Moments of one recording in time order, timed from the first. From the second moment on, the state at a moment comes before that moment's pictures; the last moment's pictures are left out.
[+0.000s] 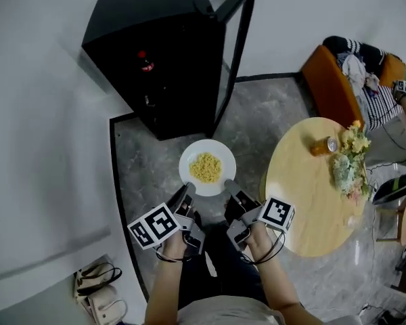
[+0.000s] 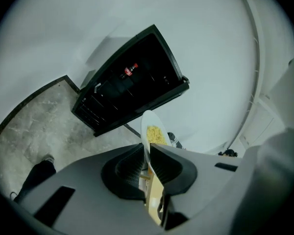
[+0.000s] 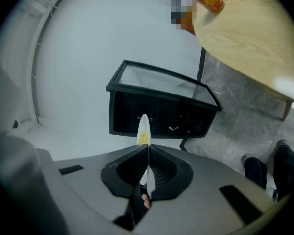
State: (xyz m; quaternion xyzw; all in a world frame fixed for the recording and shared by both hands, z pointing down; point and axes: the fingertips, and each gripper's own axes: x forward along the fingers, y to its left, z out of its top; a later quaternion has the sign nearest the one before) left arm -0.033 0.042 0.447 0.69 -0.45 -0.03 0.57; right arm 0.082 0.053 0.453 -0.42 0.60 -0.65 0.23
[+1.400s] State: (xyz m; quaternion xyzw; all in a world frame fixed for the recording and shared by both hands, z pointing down) left arm -0.154 -0.159 0.448 0.67 -0.46 -0.09 0.58; right arm -0.034 -0.147 0.456 -0.44 0.60 -0.64 0.22
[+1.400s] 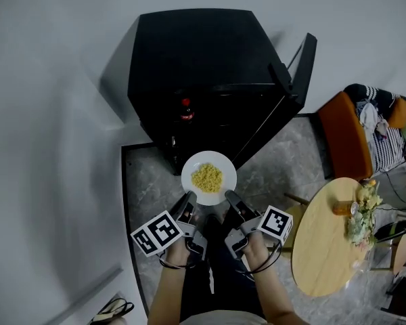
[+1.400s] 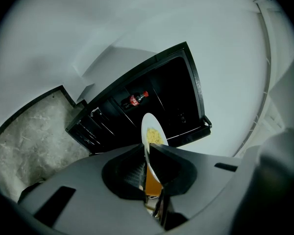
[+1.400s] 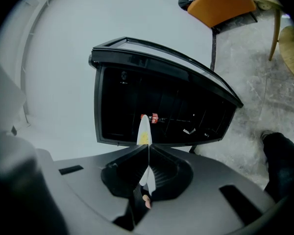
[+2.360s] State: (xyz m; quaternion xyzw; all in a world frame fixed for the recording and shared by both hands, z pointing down) left arm -0.109 -0.319 0.551 0.67 -0.47 -0.12 0.56; right arm 0.012 -0.304 0.560 -0.46 0.59 -0.61 0.27
